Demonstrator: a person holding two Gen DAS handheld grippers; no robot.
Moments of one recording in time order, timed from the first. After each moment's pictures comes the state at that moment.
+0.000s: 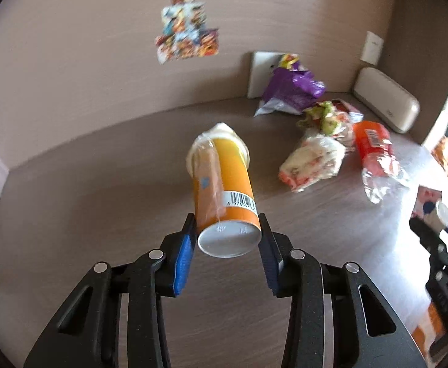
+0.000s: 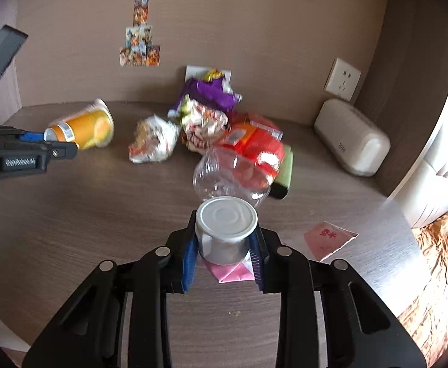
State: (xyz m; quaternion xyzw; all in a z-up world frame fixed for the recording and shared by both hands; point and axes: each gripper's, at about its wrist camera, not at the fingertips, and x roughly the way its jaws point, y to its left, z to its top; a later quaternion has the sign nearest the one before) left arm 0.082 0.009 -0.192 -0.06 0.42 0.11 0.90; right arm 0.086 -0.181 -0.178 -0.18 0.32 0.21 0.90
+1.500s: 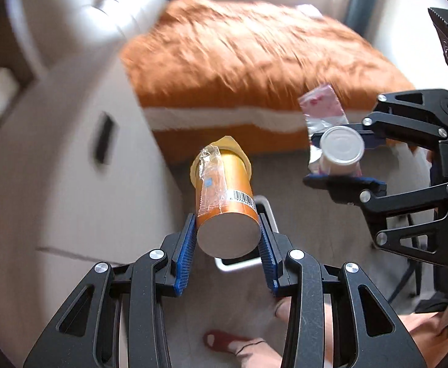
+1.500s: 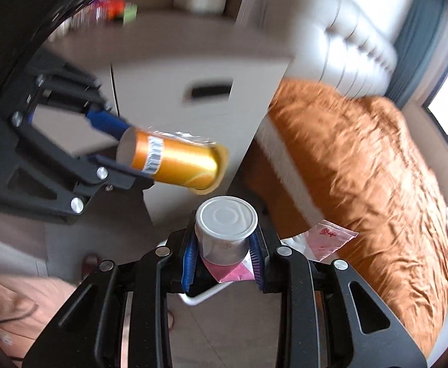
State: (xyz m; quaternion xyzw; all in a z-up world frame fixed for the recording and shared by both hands) left arm -0.013 -0.383 -0.290 0.26 0.45 -0.44 0.73; right arm -0.099 -0.422 -0.270 -0.15 0.47 0.01 0.87
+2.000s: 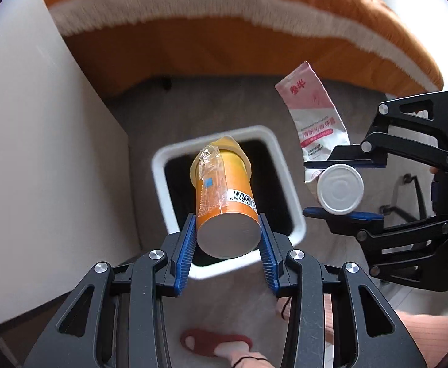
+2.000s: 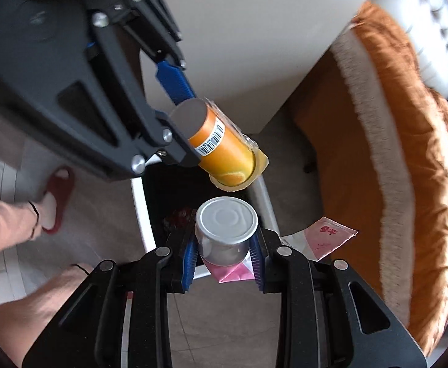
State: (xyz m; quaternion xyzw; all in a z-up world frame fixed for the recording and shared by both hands) left arm 0.025 -0.456 -0.590 0.28 0.56 -0.45 0.64; right arm -0.092 -0.457 -0.563 -0.23 0.56 0.11 0.79
